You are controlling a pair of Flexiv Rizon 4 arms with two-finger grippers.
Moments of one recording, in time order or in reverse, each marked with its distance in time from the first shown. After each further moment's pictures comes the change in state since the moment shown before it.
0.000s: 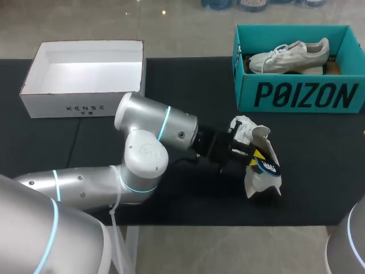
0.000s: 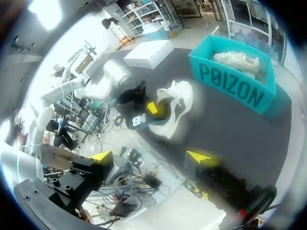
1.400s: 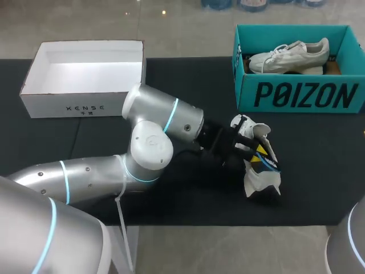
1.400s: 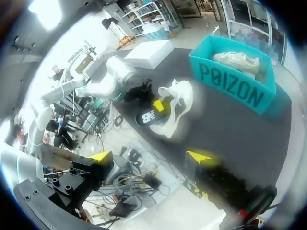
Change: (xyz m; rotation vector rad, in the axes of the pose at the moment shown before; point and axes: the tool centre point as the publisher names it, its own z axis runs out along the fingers) left arm -0.010 0.019 0.006 -0.017 0.046 0.053; right arm 0.000 0.000 0.000 0.000 0.000 0.000
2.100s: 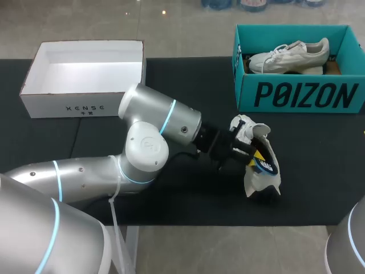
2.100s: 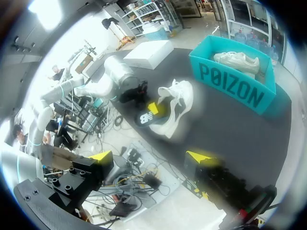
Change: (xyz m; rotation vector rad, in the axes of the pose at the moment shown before) left arm 0.013 -0.015 -0.005 0.015 0.037 -0.011; right arm 0.000 0.000 0.000 0.000 0.000 0.000
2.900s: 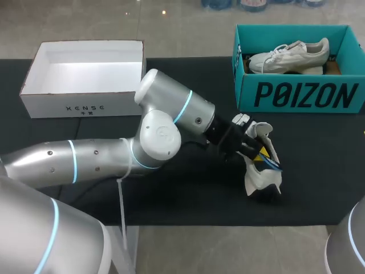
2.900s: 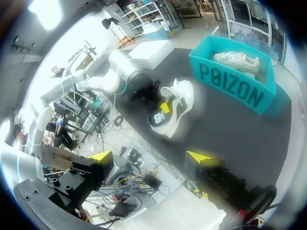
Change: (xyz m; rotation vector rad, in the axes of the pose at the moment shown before) left arm -0.010 0.038 0.020 -0.062 0.099 0.033; right arm 0.000 0.000 0.000 -0.001 0.000 0.000
